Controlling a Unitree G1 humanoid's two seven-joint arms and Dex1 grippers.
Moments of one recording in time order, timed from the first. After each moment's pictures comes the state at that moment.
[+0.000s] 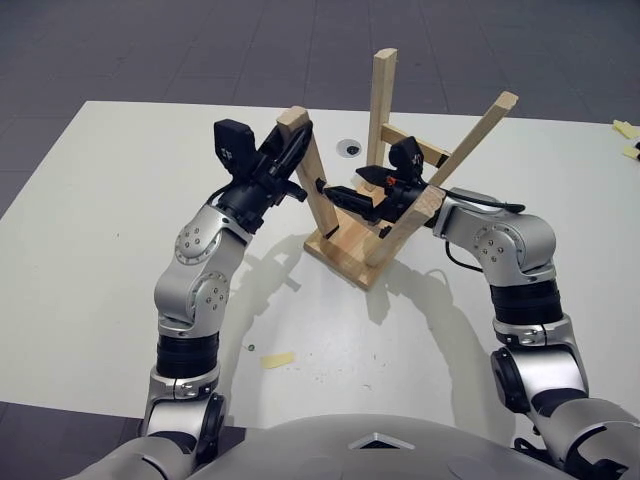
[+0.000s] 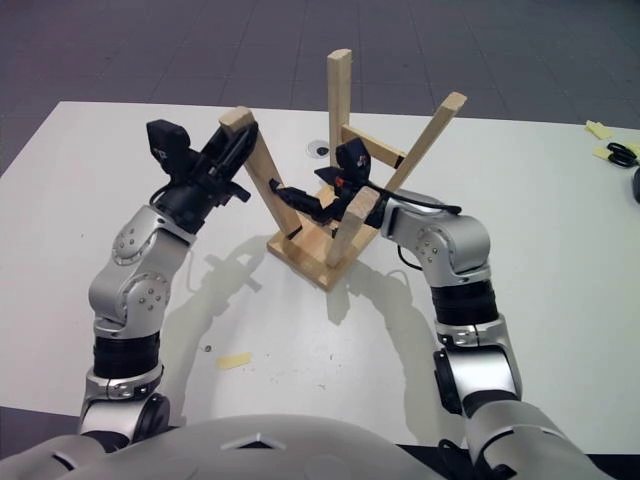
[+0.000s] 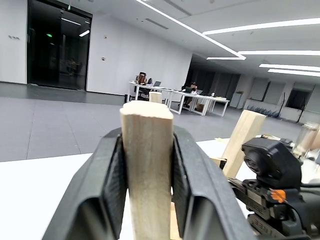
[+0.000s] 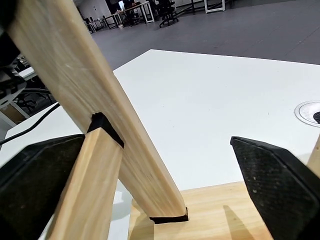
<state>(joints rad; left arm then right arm) -0.26 0.17 -0.06 -0.35 -0.43 0.37 -0.31 -0.51 -0.31 0.04 -0.04 0.64 0.87 0.53</state>
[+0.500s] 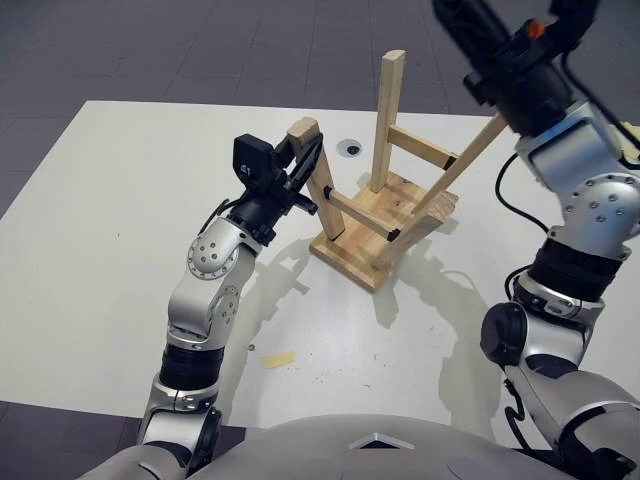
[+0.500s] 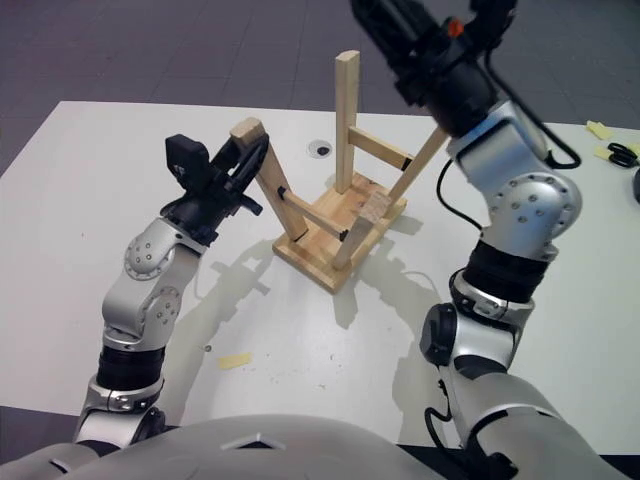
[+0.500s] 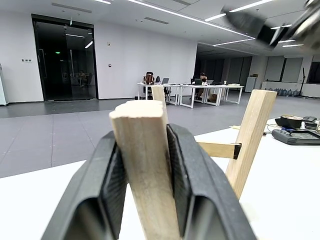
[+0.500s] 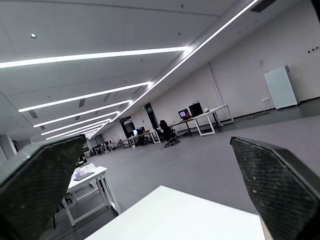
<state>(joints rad) -0.19 0.18 -0.13 -0.36 -0.35 0.28 -0.24 -0.75 -0.29 -0.43 -0.21 1.07 0.86 0.29</state>
